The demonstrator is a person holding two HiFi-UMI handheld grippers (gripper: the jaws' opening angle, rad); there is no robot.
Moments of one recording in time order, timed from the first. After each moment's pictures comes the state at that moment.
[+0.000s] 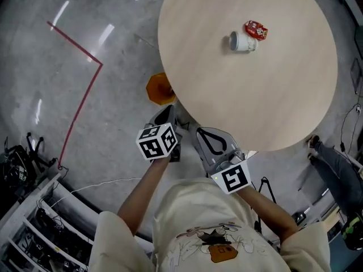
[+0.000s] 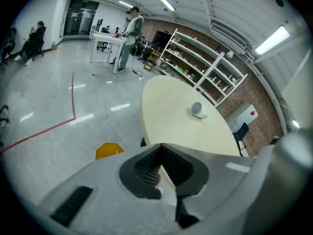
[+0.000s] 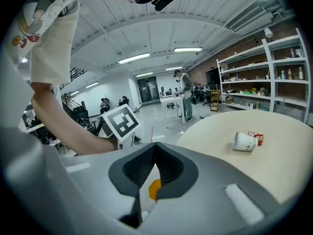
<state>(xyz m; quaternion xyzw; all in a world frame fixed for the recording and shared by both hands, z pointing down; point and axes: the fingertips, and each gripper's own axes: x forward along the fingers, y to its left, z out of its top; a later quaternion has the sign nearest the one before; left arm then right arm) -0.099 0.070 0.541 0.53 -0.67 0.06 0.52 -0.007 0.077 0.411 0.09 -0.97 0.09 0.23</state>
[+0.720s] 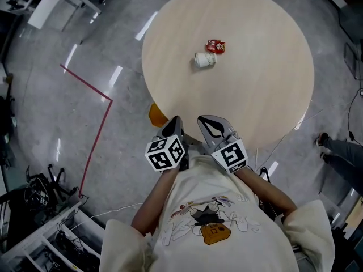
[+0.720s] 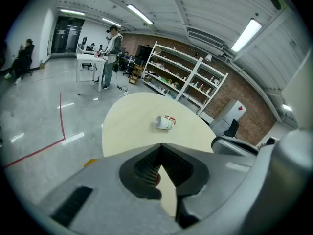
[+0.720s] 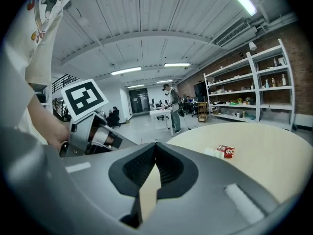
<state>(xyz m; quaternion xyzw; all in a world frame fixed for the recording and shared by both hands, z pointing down) 0.011 0.023 0.404 0.60 -0.67 0.06 0.43 0.082 0.006 0.348 0.19 -0.97 0.11 0.14</state>
